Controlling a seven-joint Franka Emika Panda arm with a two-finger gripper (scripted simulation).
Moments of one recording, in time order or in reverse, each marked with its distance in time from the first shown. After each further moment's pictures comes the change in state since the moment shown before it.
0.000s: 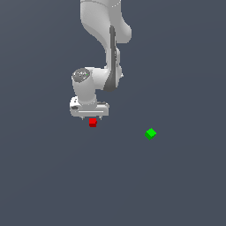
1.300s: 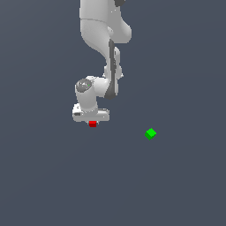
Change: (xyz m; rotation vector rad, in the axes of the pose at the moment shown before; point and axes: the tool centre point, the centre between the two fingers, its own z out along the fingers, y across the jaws) arm 0.000 0.000 0.049 0.001 0.001 -0.002
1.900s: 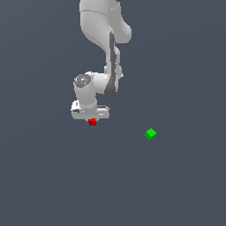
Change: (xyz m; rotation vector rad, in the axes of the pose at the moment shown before) arm -0.001 0.000 -0.023 0.000 -0.002 0.000
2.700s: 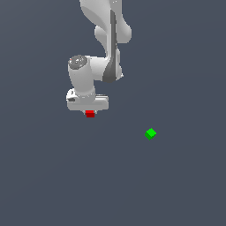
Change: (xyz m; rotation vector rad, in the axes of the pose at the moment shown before) arm 0.001 0.000 -0.077 0.000 0.002 0.000
